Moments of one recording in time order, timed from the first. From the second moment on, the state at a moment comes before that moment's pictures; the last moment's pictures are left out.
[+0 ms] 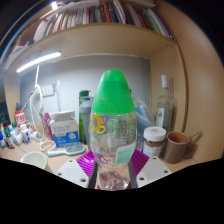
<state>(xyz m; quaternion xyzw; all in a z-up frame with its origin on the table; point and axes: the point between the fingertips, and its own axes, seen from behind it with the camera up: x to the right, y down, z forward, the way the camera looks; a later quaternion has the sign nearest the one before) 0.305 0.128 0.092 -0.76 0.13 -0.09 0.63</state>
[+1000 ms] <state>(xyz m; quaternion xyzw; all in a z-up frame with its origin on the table) 0.189 -0.147 0.170 -0.81 0.17 -0.07 0.56</state>
